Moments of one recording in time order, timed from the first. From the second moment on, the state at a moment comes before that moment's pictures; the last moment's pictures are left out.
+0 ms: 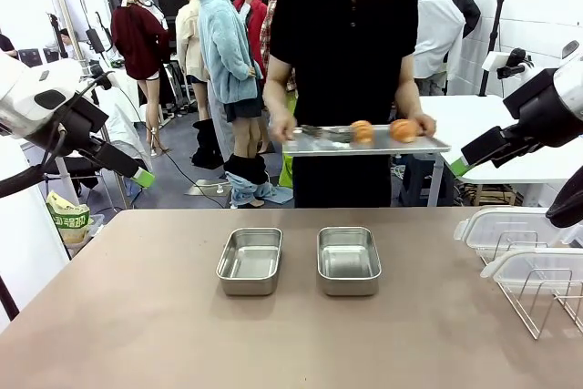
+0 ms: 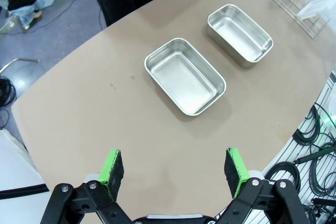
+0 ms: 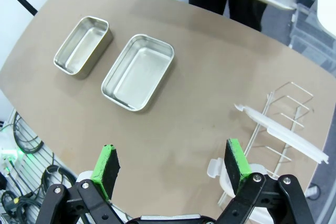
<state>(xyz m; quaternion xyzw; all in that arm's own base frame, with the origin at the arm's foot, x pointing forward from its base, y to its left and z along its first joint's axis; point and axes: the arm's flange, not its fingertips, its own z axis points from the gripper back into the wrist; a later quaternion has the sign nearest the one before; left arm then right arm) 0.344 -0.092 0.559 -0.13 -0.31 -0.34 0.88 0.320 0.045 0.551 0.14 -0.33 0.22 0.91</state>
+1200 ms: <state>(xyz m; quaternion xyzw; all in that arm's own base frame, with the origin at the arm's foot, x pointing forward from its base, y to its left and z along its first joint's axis) 0.344 -0.092 0.559 -0.13 -0.31 -0.34 0.88 0.320 0.045 0.551 0.14 -0.33 0.22 0.91</state>
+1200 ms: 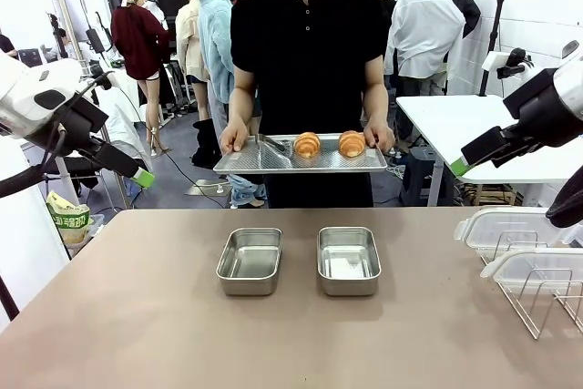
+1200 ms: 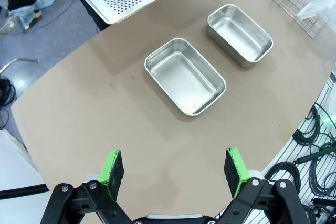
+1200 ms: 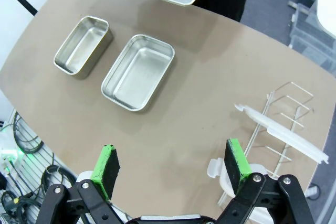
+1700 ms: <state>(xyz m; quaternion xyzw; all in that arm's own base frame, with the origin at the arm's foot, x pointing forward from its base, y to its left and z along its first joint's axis) 0.344 -0.092 0.559 -0.13 -0.31 -0.34 0.88 0.320 0.045 0.551 0.14 -0.33 0.22 0.91</state>
